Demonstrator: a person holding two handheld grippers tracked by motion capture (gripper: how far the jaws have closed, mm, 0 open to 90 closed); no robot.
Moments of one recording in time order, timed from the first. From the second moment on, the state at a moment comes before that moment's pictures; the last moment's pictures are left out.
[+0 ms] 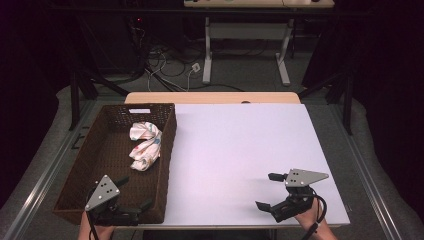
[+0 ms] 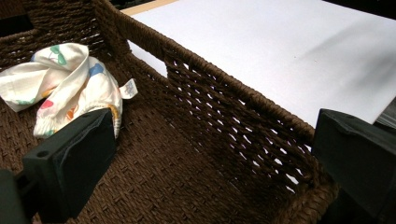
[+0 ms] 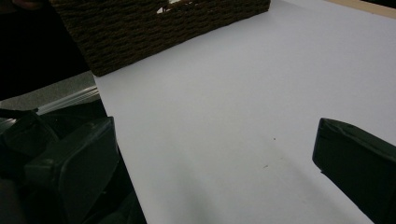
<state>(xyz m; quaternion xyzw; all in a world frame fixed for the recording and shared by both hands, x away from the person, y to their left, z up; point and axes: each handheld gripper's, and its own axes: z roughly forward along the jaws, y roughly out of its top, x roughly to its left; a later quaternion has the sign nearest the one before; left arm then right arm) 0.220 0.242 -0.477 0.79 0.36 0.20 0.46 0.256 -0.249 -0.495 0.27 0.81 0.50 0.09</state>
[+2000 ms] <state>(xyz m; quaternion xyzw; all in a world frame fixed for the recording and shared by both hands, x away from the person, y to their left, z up) 0.263 0.238 -0.438 0.82 0.40 0.17 0.38 0.261 -0.241 -0.496 0.26 0.82 0.50 0.09</state>
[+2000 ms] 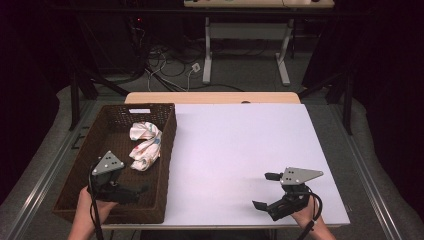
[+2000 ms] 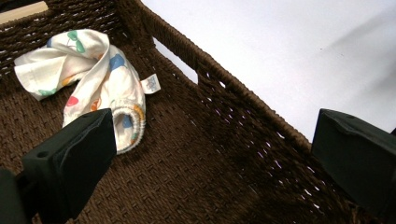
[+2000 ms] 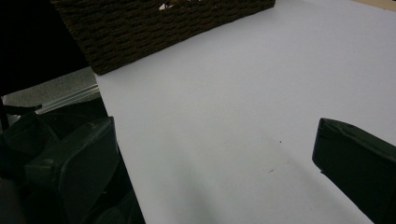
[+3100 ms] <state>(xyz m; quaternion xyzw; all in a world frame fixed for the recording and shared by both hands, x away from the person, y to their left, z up) 0.331 0.228 -0.423 0.86 0.40 0.14 0.29 0.262 -0.242 -0.495 0.27 0.82 0.50 0.09</state>
